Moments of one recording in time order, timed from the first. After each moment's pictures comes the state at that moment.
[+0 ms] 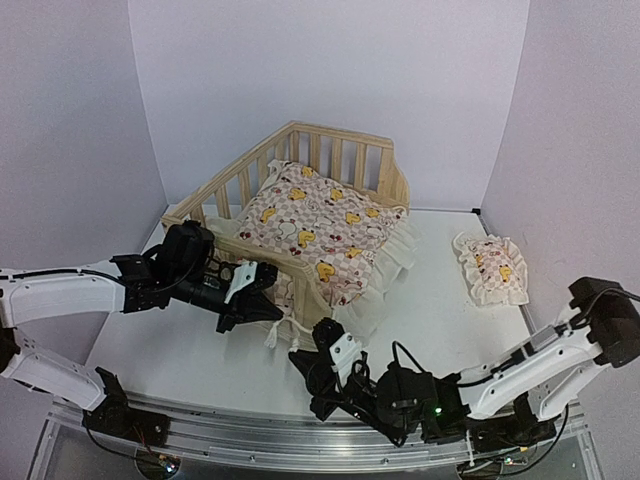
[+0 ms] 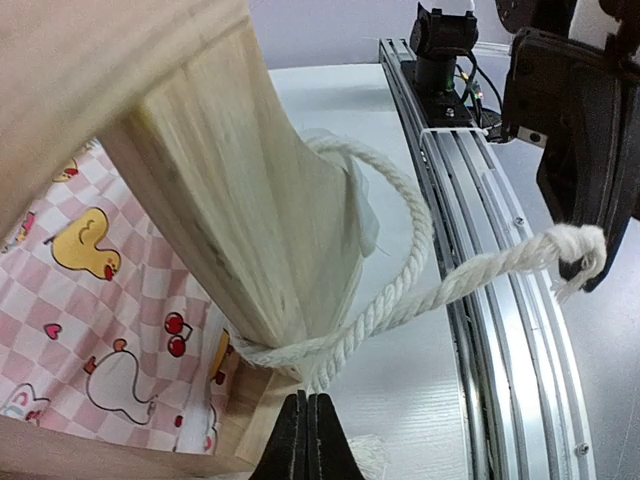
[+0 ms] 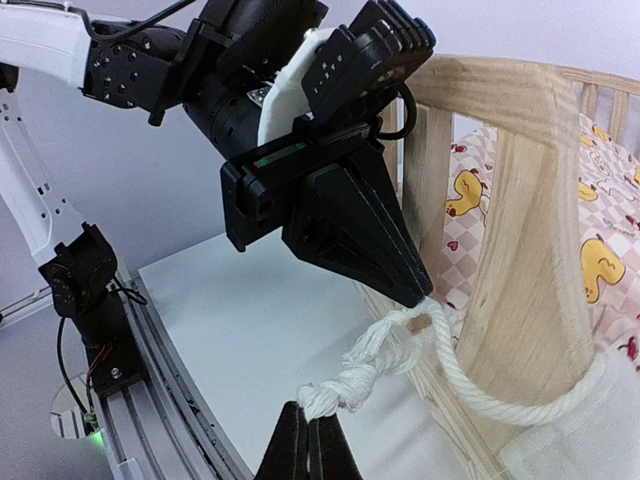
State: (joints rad) left arm -0.82 1.24 0.78 -0.12 0.65 0.50; right arm 1.62 1.64 0.72 0.83 0.71 0.17
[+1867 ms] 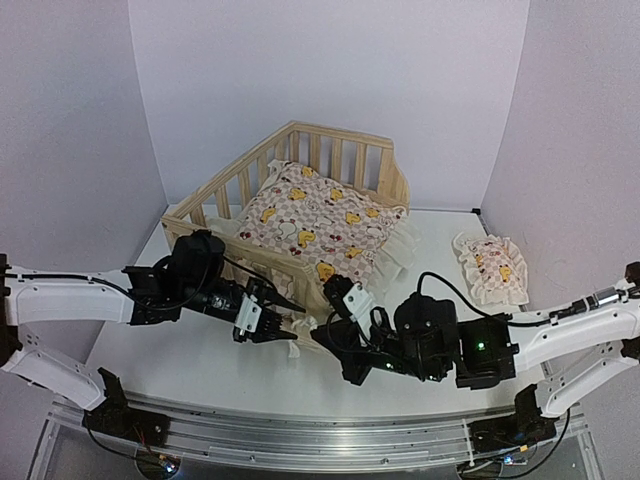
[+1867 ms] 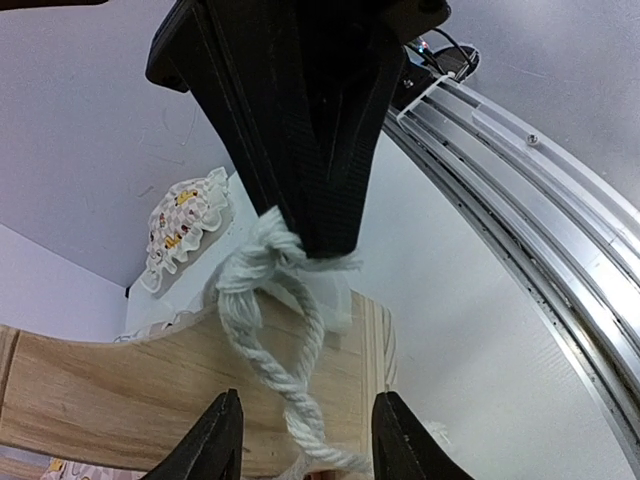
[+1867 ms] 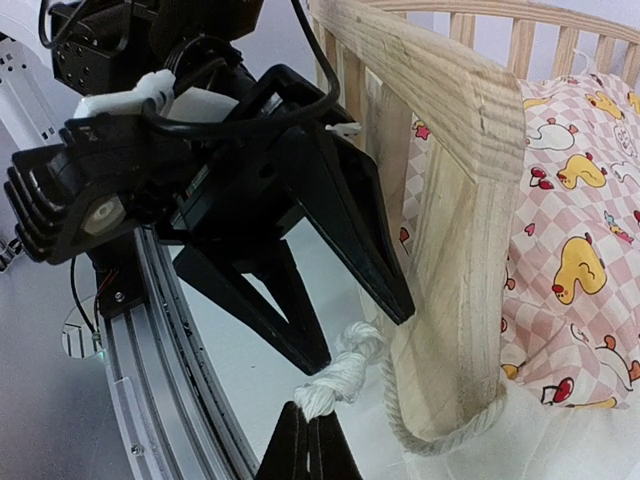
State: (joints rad) left arm -0.93 1.28 0.75 0.09 0.63 1.05; right arm 1.40 1.33 0.81 0.17 0.32 0.22
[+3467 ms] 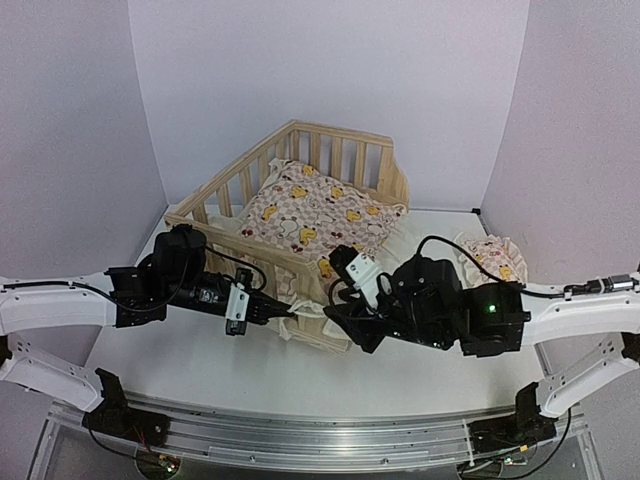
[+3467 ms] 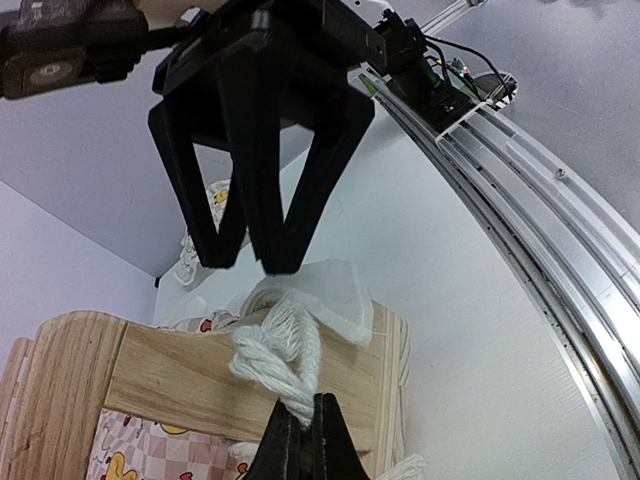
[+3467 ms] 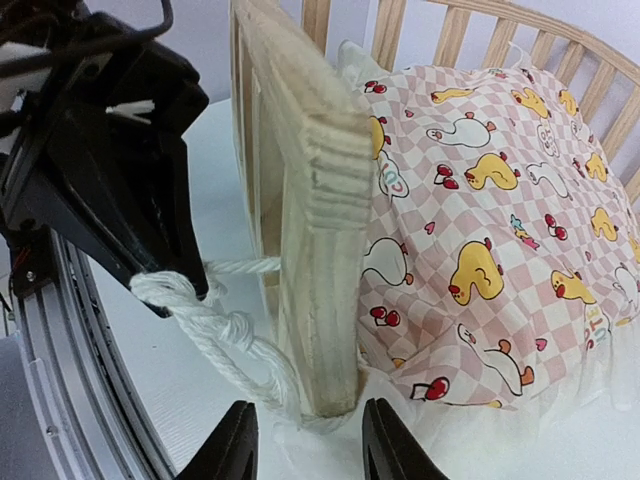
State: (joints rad) left arm -0.94 1.17 0.73 0.11 0.59 0.96; right arm 1.31 1.32 0.96 -0.12 0.37 0.11
